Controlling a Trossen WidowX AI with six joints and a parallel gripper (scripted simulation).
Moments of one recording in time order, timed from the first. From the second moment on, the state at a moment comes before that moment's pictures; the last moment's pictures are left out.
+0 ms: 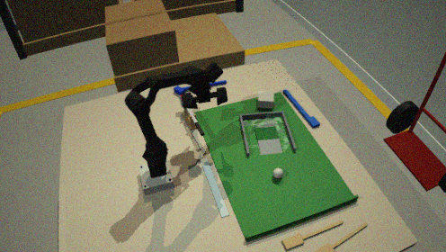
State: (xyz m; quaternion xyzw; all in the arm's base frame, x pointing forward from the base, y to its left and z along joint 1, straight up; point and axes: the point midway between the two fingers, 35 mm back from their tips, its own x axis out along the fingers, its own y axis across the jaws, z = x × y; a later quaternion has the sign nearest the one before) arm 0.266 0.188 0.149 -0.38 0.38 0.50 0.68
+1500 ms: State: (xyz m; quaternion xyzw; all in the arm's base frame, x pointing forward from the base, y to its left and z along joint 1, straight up) arm 0.227 0.156 0.053 -0.47 0.39 0.60 0.53
